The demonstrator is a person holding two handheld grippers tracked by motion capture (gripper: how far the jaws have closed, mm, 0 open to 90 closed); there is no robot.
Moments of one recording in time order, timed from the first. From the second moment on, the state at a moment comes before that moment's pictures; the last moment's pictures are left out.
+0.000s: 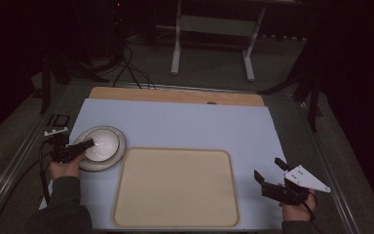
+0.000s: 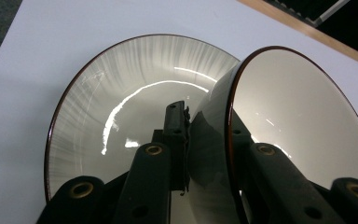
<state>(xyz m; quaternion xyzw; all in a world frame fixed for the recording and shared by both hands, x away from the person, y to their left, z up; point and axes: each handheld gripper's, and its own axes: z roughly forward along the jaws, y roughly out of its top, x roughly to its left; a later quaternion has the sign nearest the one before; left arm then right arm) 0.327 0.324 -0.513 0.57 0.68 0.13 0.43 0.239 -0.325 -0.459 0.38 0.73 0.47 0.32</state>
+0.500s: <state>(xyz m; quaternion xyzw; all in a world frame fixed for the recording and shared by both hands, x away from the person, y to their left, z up) 0.320 0.324 -0.504 0.56 0.68 0.13 0.46 0.239 -0.326 -0.459 0.38 0.73 0.47 0.32</state>
